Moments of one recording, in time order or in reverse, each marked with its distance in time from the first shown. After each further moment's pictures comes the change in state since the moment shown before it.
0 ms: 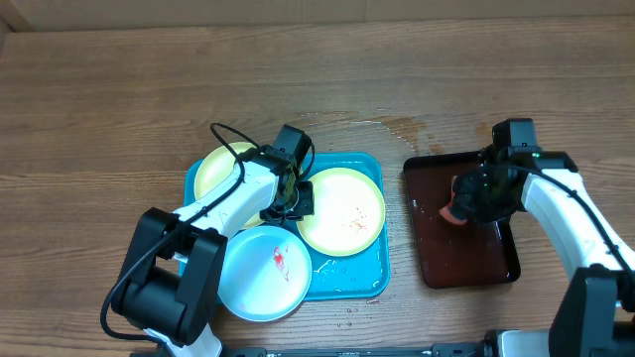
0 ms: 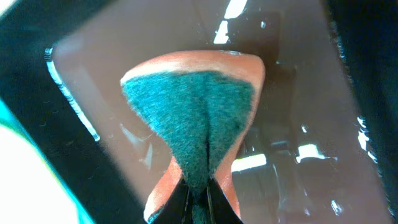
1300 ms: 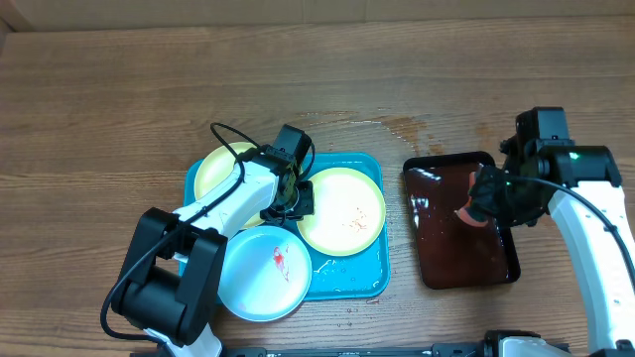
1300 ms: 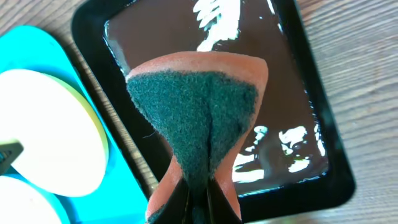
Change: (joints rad) left arm 0.000 0.000 0.000 0.006 0.000 0.000; right arm 0.000 -0.191 0.201 -0.377 0.036 -0.037
